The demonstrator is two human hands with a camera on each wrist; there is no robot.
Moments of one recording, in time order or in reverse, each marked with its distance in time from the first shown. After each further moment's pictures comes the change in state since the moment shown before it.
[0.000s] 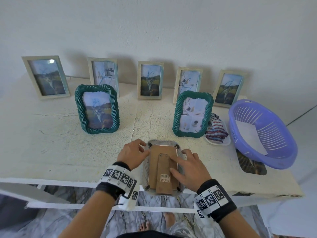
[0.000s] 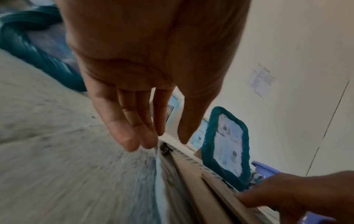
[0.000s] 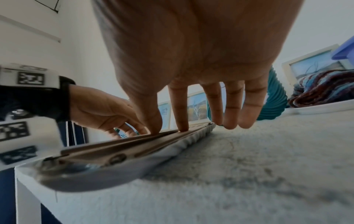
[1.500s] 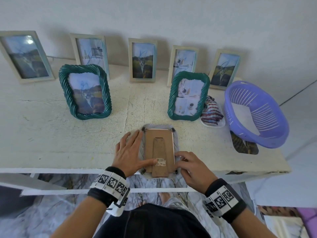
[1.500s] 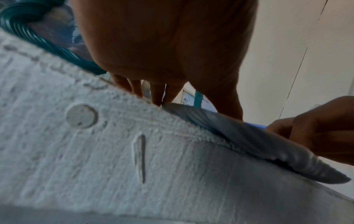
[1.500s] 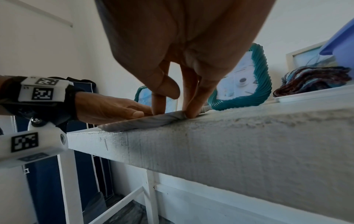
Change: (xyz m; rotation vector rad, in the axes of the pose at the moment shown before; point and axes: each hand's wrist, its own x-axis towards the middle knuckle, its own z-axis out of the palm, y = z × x) left_hand -0.036 -0.026 0.030 0.344 -0.130 0.165; right_hand -0.045 0.022 0.033 0.283 0.111 -0.303
